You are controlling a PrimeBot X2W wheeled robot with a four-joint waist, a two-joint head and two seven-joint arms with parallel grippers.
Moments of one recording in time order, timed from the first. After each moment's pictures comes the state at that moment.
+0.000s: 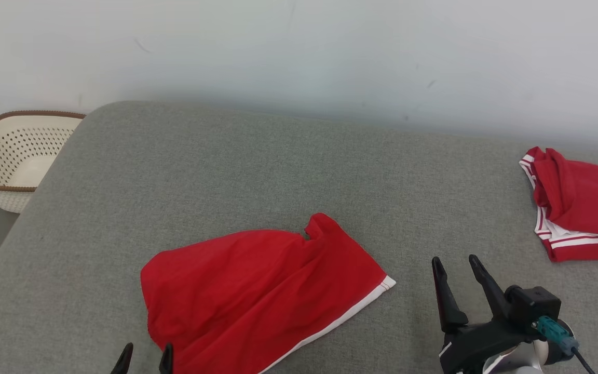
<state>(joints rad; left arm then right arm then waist) 0.08 0.33 -0.35 -0.09 -0.47 0.20 -0.26 -0.14 -0.09 0.20 0.19 0.19 0.13 -0.15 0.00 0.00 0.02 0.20</state>
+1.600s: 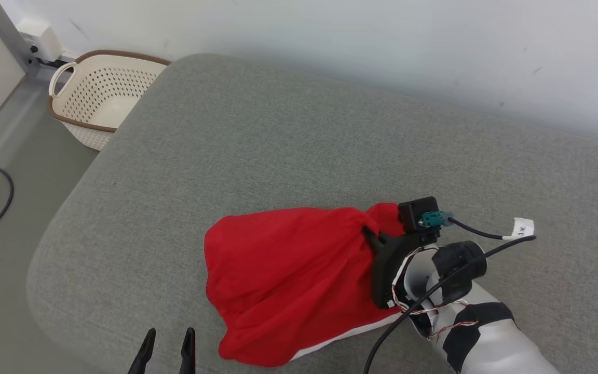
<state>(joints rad) 0.05 0.09 -0.17 -0.01 -0.29 0.02 -0.26 -0.77 -0.07 0.66 0.98 0.46 0.13 -0.01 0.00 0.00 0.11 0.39</state>
